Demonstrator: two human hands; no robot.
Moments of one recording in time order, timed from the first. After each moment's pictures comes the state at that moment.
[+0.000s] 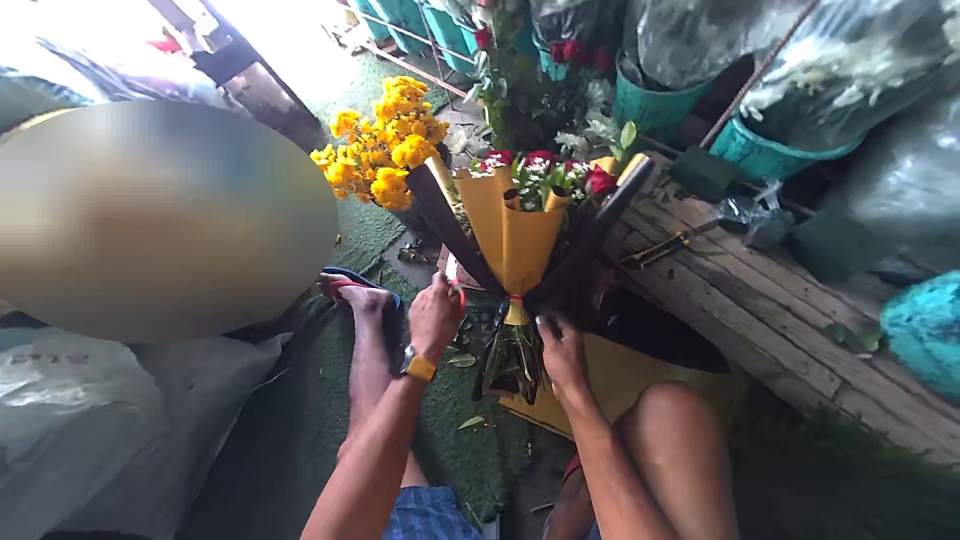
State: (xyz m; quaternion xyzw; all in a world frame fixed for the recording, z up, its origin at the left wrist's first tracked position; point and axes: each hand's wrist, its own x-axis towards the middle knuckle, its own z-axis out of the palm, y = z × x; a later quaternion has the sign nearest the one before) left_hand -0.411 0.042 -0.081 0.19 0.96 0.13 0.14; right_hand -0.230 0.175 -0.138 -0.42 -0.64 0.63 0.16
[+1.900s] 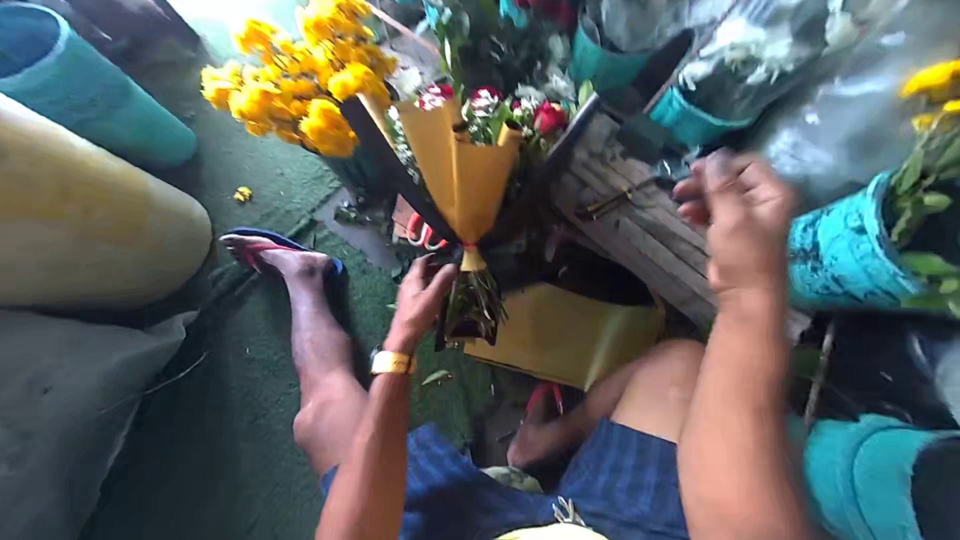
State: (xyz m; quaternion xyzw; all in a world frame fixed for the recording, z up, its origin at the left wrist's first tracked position) left_hand -0.365 0.002 -0.134 0.20 0.78 0.52 0.28; right_hand -0.137 0.307 0.057 -0.31 -0.77 0.45 0.33
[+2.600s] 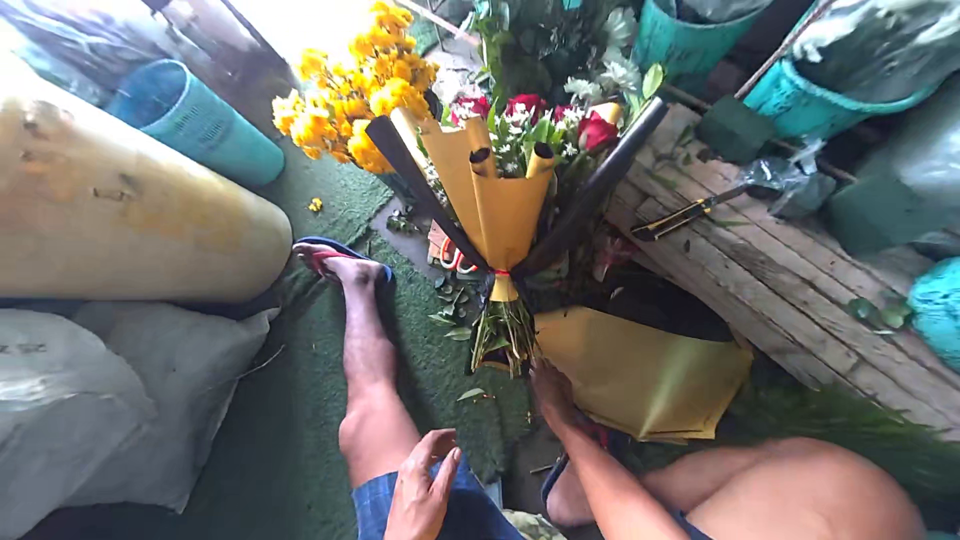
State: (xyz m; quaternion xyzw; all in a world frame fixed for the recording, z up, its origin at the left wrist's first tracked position) left_hand -0.207 -0.140 -0.118 0.13 0.86 0.37 0.32; right_hand -0.152 0.105 -0.315 -0.35 -0.87 0.28 -0.21
